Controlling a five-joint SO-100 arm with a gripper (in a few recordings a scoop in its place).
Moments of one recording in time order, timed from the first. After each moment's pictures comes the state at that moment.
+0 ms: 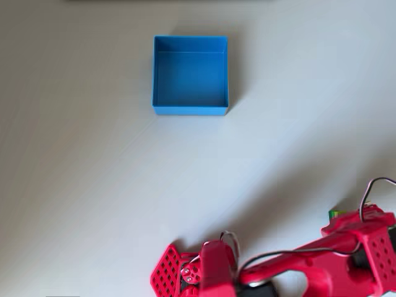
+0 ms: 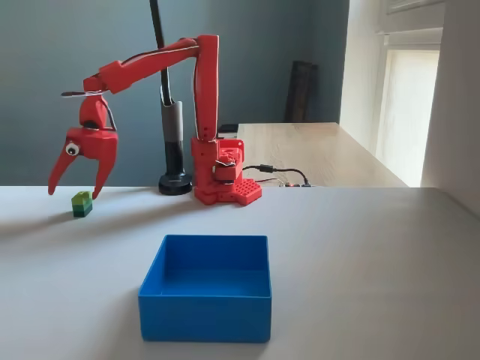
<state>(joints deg) 78.2 94.6 112.7 49.6 -2.4</state>
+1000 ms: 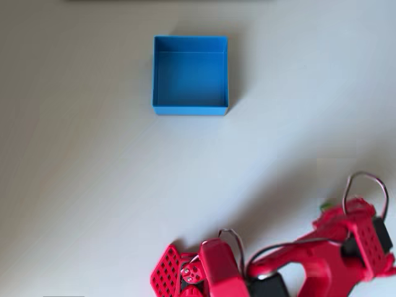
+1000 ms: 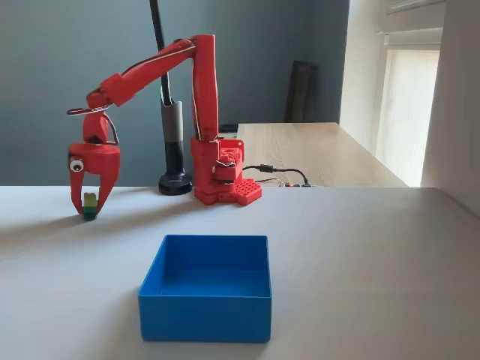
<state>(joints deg) 70.8 92.3 114.7 49.0 -1.5</state>
